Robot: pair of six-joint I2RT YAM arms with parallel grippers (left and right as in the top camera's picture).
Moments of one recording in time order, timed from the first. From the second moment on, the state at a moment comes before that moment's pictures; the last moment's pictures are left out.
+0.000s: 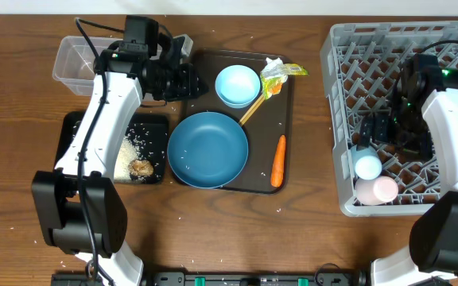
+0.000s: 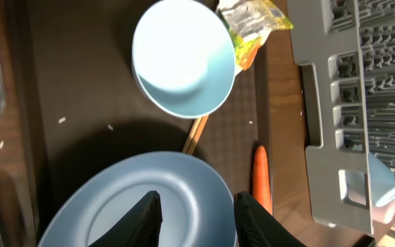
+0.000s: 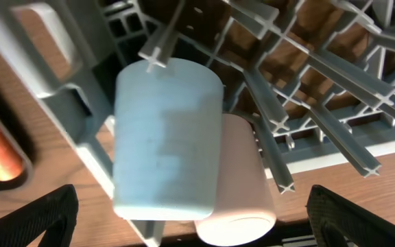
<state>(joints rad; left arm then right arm) -0.12 1.83 1.59 -0.87 0.57 -0.16 -0.13 1.73 1.49 -1.41 0.00 0.16</state>
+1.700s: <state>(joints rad) -0.58 2.38 1.80 -0.27 0.01 0.17 -0.06 1.73 1.86 -1.45 -0.09 0.10</state>
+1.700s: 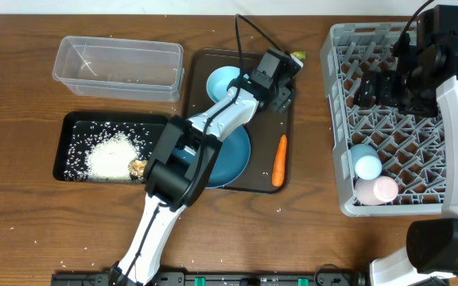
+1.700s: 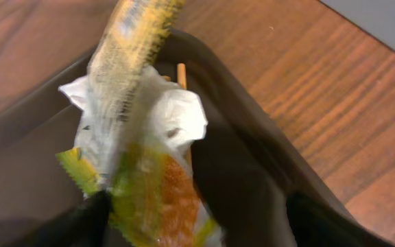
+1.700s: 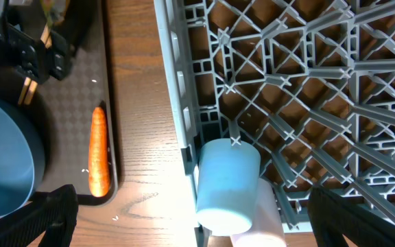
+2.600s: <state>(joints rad) -0.55 2.05 1.80 -0.52 0.00 0.11 -0.06 1.73 1.86 -1.42 -0.07 0.10</state>
